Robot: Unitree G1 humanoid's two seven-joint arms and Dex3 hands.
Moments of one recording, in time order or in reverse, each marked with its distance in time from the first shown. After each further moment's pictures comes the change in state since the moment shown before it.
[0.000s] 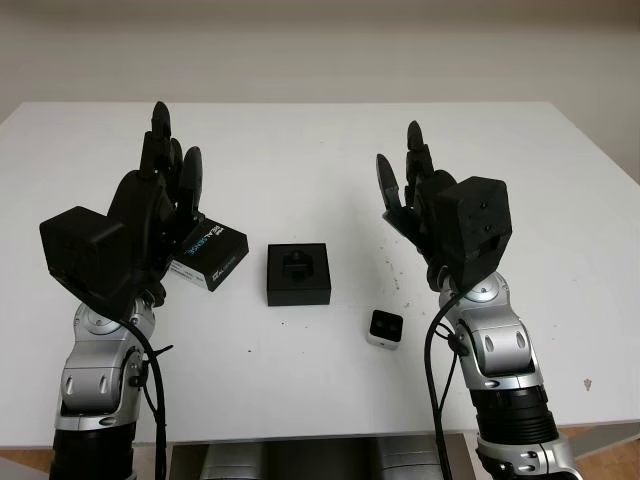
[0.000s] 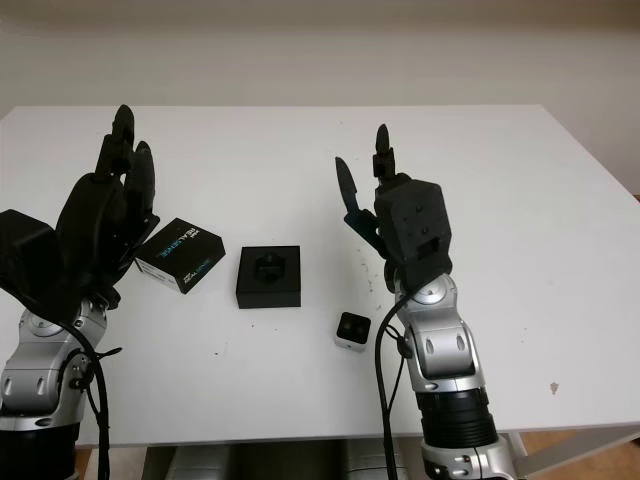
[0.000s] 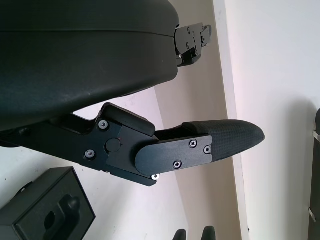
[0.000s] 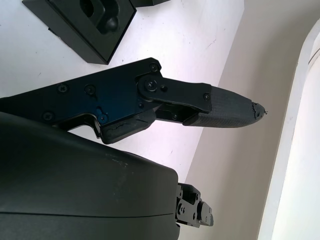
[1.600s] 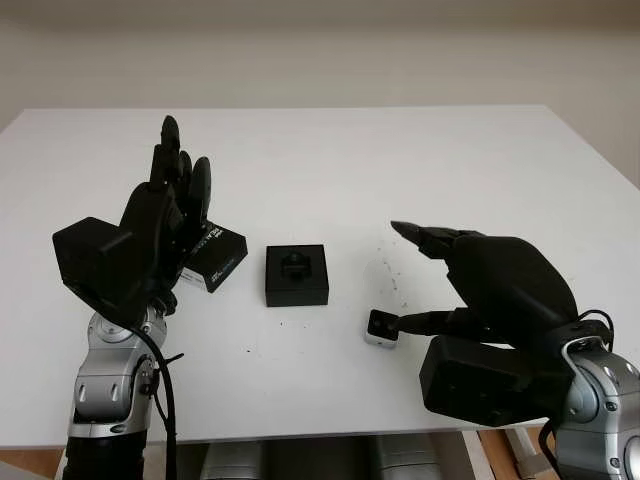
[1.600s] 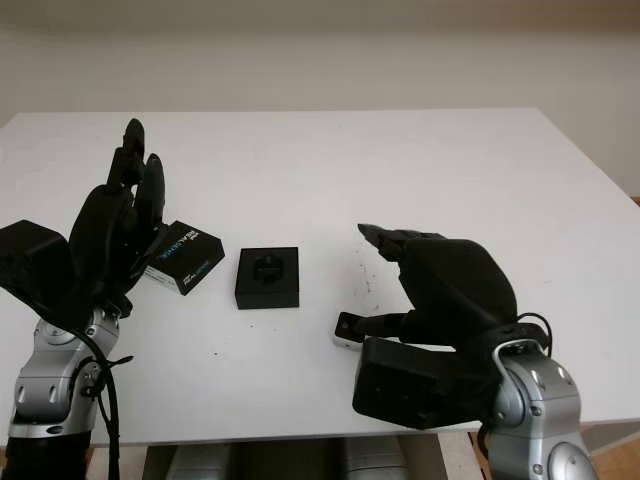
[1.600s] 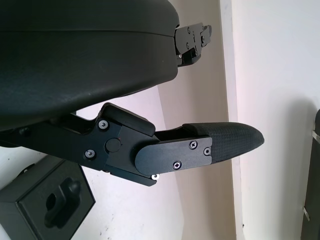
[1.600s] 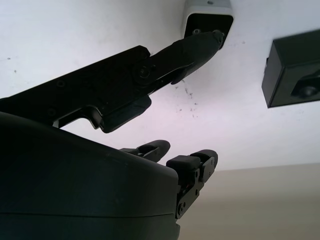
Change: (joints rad) left arm 0.022 -0.043 -0.017 0.005 -0.010 0.000 0.016; right arm 0.448 -0.399 0.147 -0.621 -0.837 -0.031 0.467
